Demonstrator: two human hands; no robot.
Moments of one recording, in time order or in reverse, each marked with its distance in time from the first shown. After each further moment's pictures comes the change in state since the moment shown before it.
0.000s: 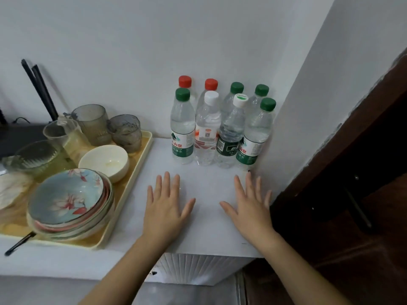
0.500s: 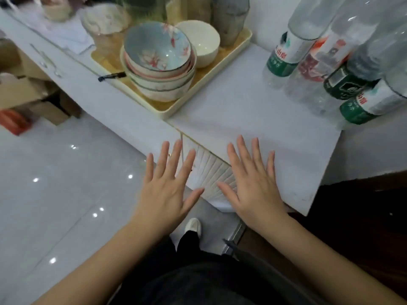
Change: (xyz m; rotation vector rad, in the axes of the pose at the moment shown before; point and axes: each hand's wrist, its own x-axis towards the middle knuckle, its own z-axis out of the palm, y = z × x) left_hand -0.196 -0.008 0.027 0.076 0.054 -0.269; right_hand -0.082 -0.043 0.043 -0.090 -0.113 -0.834
